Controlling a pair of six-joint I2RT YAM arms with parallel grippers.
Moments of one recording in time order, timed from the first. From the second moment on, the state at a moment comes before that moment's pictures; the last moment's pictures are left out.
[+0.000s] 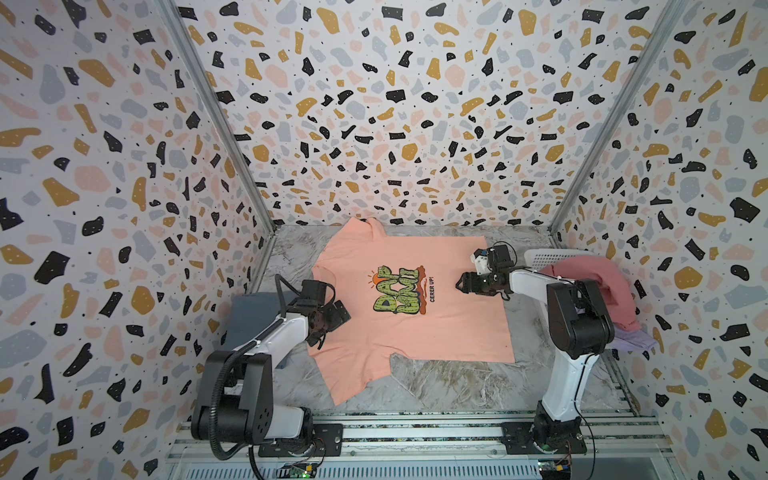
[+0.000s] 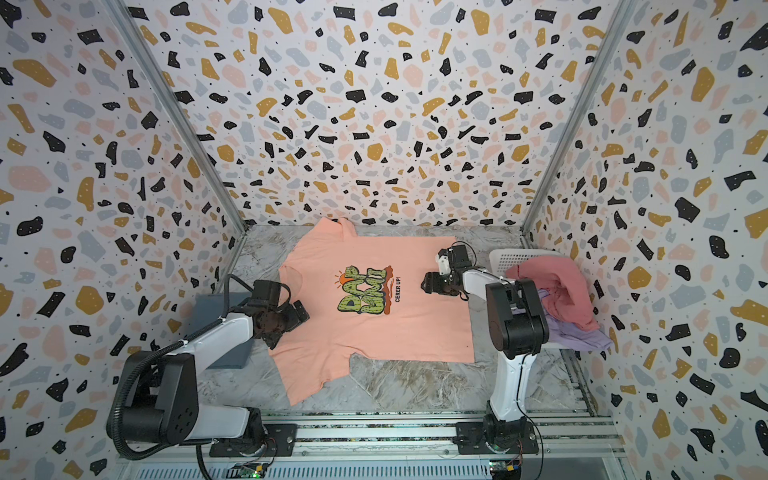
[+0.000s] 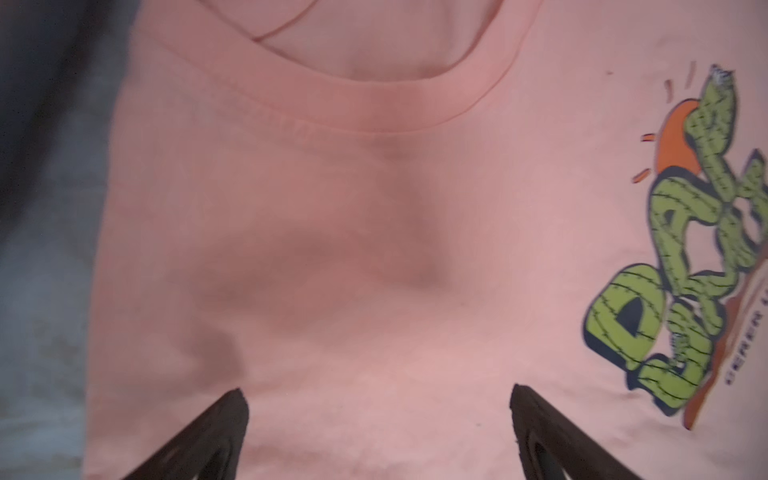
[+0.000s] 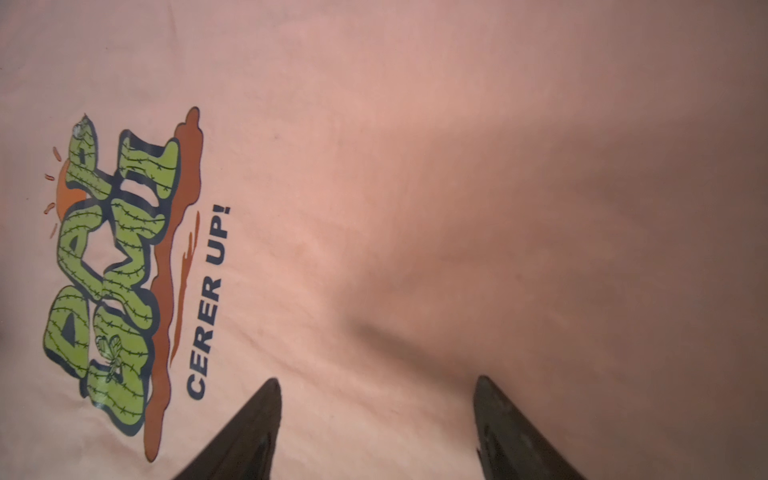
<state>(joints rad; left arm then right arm) -0.09 1.40 0.76 -0.43 0.11 -0.68 0.20 1.98 1.27 -0.29 -0.36 0.22</state>
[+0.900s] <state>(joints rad) -0.08 2.38 1.92 -0.42 0.20 -0.56 0.11 2.35 1.74 -0.17 -0.47 0.38</state>
